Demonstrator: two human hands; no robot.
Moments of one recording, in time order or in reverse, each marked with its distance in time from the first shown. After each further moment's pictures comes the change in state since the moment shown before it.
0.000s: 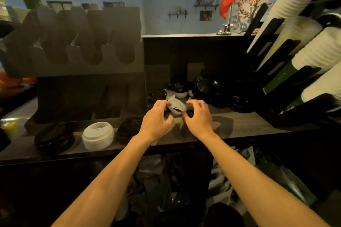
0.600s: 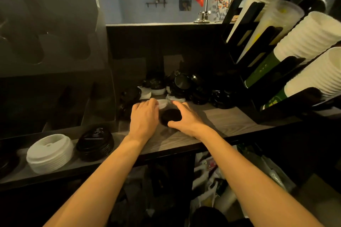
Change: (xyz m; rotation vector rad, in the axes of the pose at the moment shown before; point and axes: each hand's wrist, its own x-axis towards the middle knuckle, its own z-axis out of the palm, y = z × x) left_hand 0.058 -0.012 0.081 0.335 0.165 0.115; right_hand 0.030 0.058 -0.018 0.034 -0.482 0.174
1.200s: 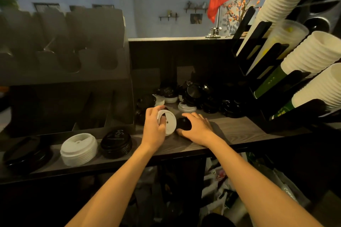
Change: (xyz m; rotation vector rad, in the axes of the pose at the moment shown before) left_hand -0.030 0.011 -0.043 -0.596 -0.005 -0.300; right_hand -0.013 -0.013 0.003 -0.254 0.050 -0.066
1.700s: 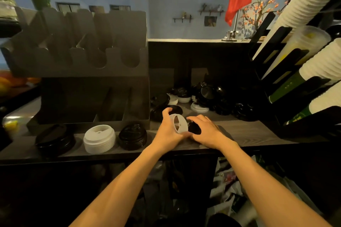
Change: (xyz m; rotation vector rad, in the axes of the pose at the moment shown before) left_hand -0.020 -0.007 -0.017 -0.101 -0.266 -0.150; right_hand -0.011 -0.010 0.003 0.005 -0.052 -0.193
